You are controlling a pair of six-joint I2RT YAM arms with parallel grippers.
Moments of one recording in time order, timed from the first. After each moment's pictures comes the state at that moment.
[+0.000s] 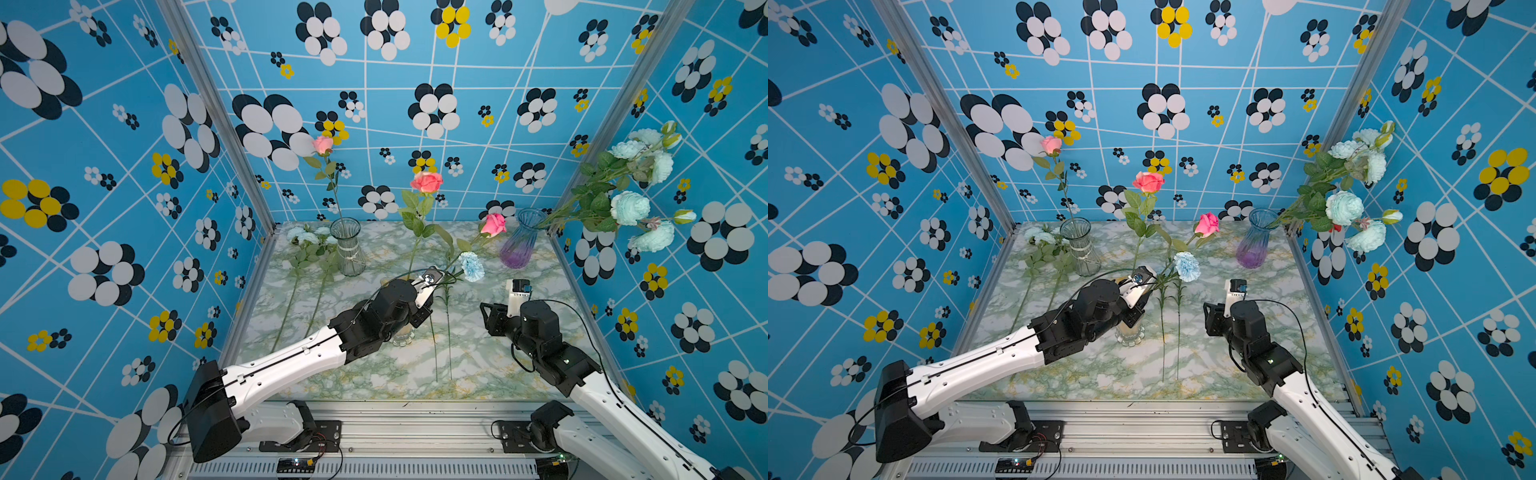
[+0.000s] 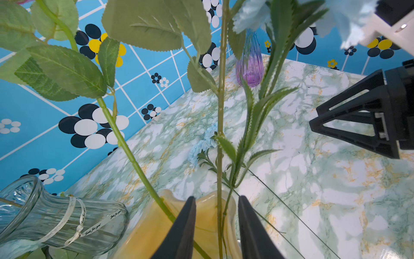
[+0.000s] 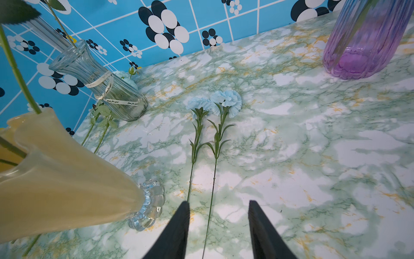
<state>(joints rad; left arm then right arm) -0.99 1.29 1.06 -0.16 -0.31 0.15 0.47 0.76 0.54 -0.26 0.13 0.43</state>
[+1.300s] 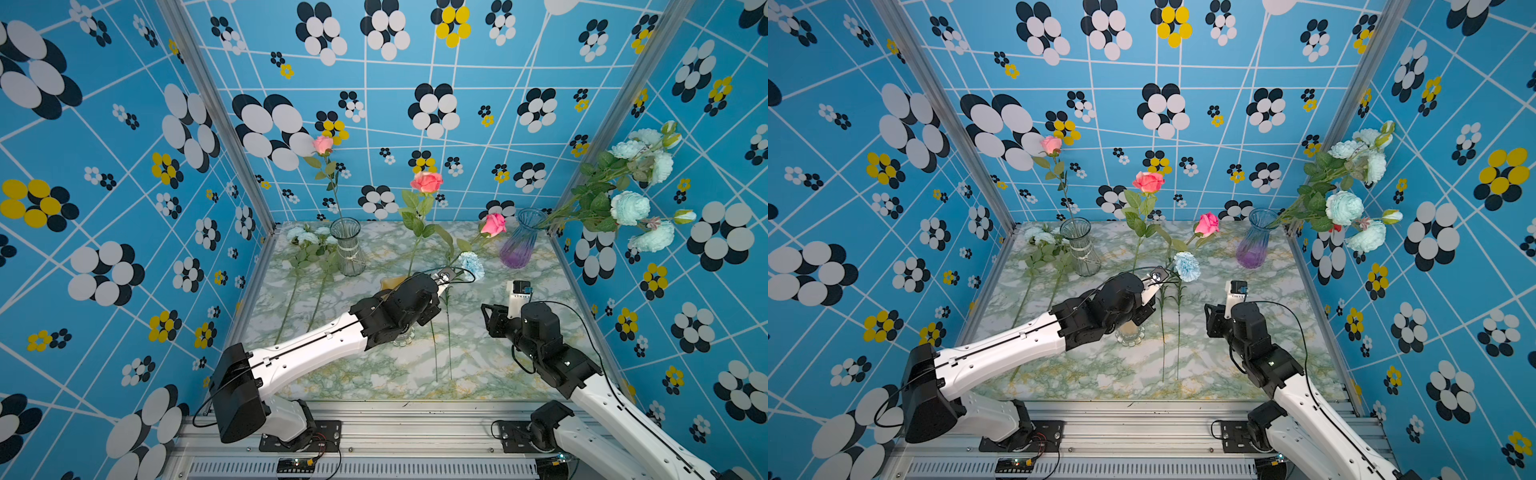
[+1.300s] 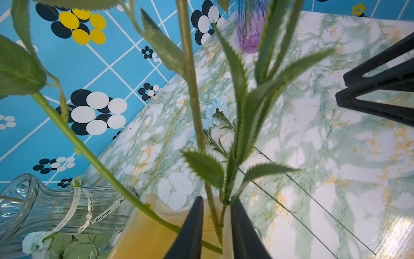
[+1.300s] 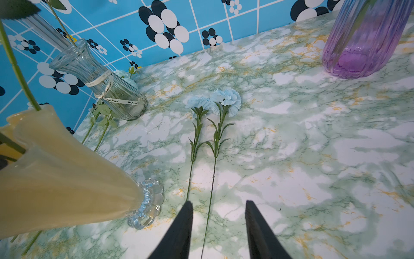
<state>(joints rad) -1.00 1.45 1.24 -0.37 -0.37 0.18 0.47 0.75 0.53 -0.26 0.13 0.43</state>
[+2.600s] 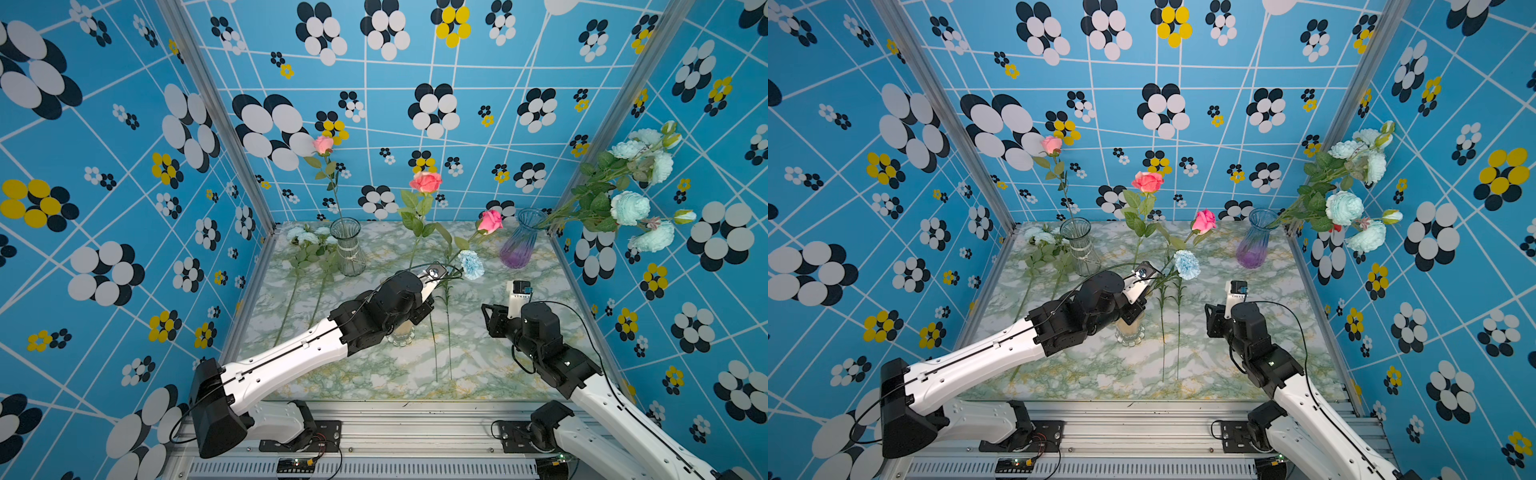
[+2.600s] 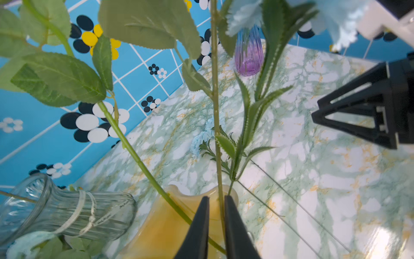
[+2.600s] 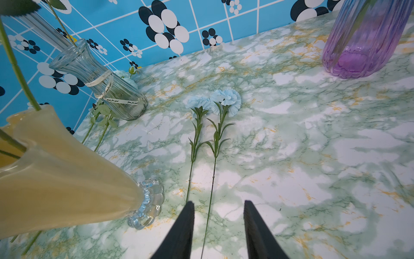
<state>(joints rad) -0.98 1.32 1.20 -0.37 -0.29 0.16 0.47 0.75 0.53 -0.26 0.13 0.43</state>
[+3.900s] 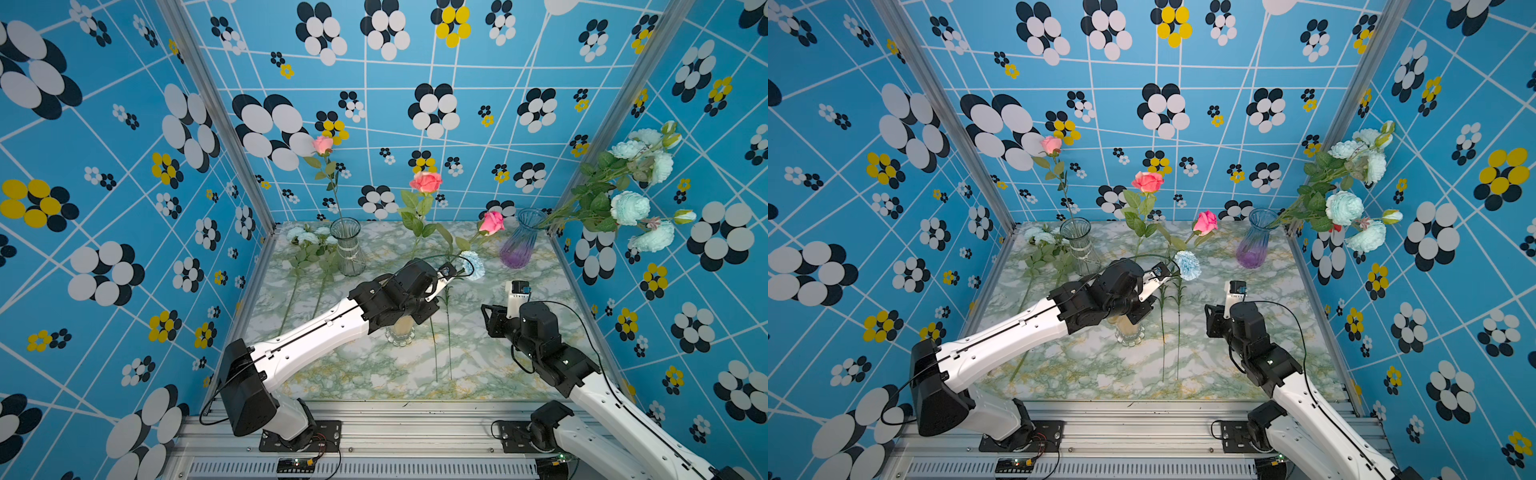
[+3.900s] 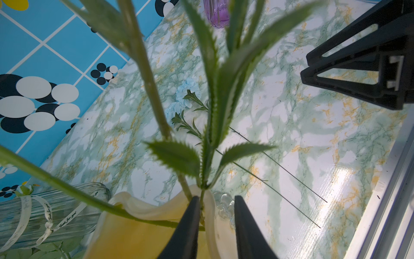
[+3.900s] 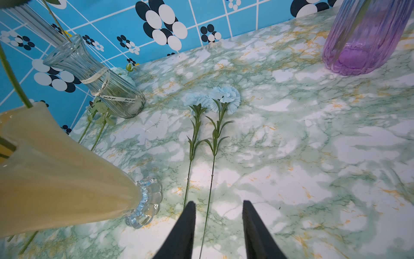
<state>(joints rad) -0.93 1.50 1.39 -0.62 -0.13 0.16 0.47 0.76 0.53 -0.26 0.13 0.43</state>
